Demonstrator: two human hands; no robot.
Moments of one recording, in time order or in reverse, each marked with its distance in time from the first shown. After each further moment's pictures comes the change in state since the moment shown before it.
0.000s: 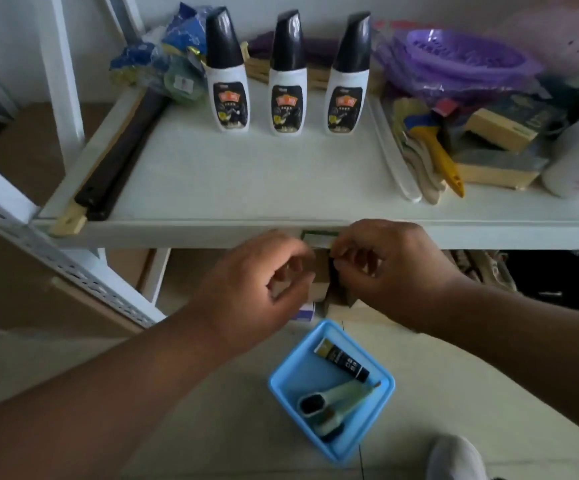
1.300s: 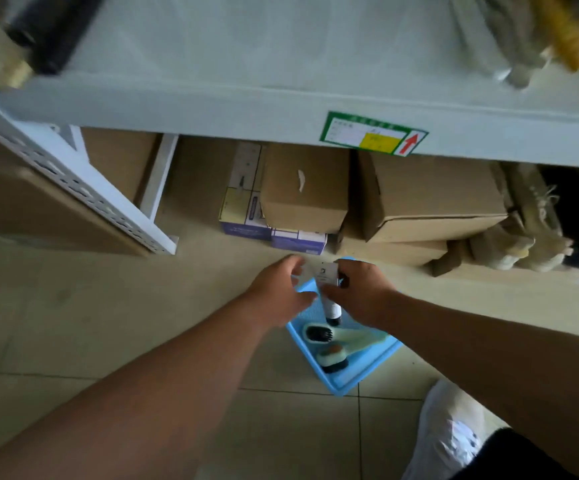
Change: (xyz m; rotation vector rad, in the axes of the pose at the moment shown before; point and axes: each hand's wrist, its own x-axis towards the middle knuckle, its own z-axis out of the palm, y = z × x) left_hand -0.106 -0.093 0.184 -0.342 -0.386 -0.937; right_hand -0.077 0.102 0.203 0.181 -0.435 0.599
